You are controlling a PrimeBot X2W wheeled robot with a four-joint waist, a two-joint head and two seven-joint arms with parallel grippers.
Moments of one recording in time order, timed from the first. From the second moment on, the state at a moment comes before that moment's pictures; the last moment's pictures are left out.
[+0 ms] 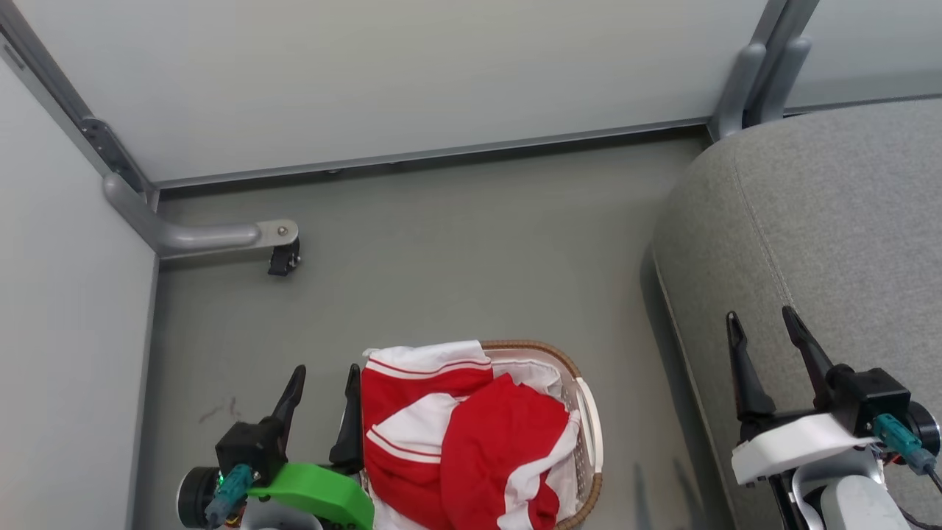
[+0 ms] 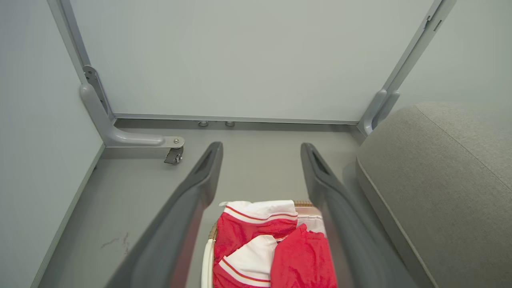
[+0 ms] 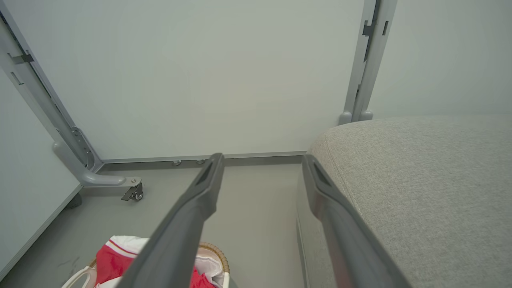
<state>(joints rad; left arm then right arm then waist) -0.06 0.05 -0.23 0.34 -0.31 -0.08 -0.26 -0.06 -0.05 -0.05 0.17 0.13 0.13 -0.26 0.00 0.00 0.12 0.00</state>
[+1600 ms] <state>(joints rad) -0.70 0.13 -0.39 1.07 -0.20 -0.07 -0.26 -0.33 -0.05 0.07 0.00 0.32 0.13 -0.26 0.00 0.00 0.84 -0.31</state>
